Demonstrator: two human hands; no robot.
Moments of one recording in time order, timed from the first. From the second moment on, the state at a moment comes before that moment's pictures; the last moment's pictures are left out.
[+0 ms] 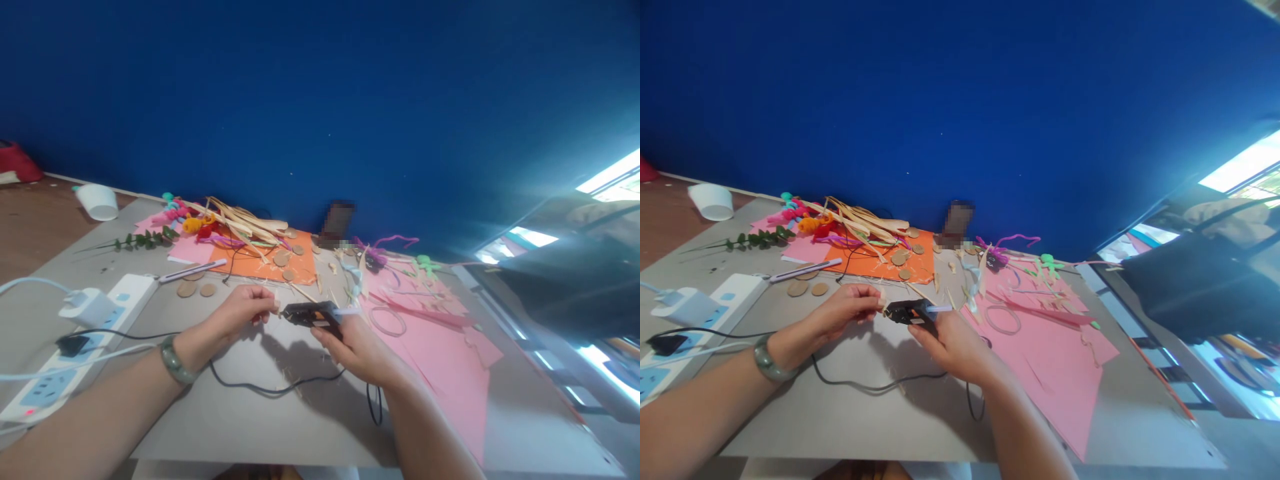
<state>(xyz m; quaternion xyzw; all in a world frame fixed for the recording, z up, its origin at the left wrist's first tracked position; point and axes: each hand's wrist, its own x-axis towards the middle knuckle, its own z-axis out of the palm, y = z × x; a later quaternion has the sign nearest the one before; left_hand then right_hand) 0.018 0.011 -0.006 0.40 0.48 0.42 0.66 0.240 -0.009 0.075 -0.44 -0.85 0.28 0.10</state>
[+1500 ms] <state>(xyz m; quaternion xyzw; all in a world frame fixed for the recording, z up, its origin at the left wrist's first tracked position) 0.017 0.011 -0.010 0.42 0.48 0.43 0.64 0.238 -0.009 0.072 -0.44 -0.86 0.26 0.09</state>
